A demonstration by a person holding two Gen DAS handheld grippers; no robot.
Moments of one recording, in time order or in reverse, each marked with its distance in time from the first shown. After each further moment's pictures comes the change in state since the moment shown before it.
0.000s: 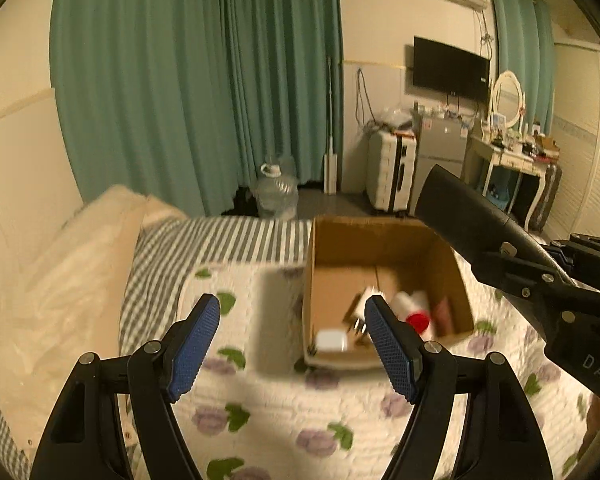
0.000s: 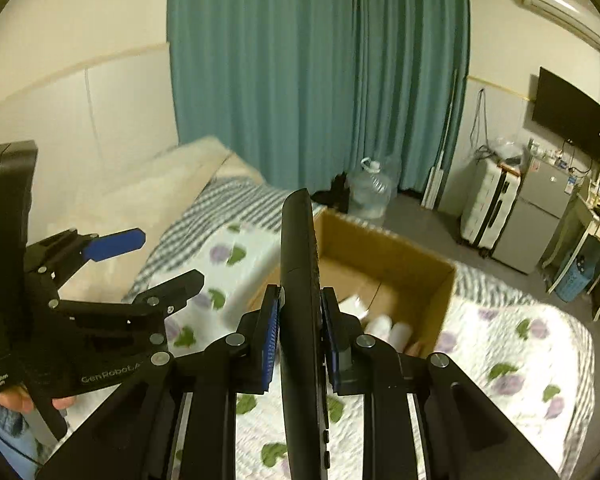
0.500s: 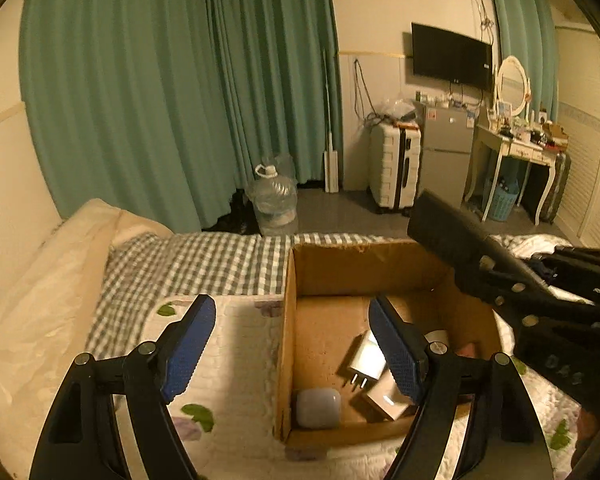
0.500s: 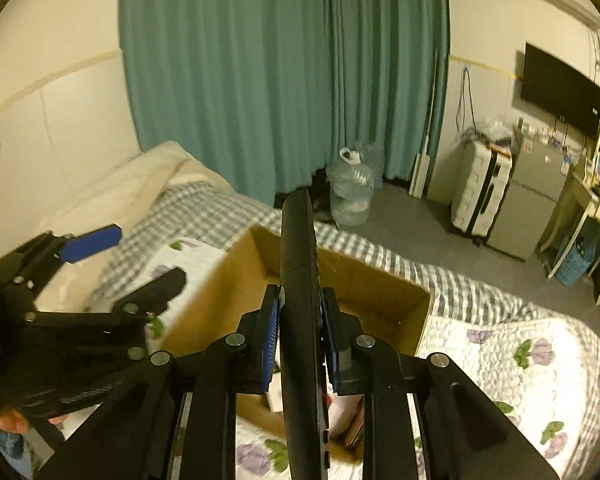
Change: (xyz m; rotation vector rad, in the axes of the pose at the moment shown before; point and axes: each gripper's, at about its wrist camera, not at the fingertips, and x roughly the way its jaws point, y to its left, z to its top) left arm 0.113 -0.041 0.023 0.047 0.023 0.022; right arm 0.101 -0.083 0.020 0.072 0.053 -0.024
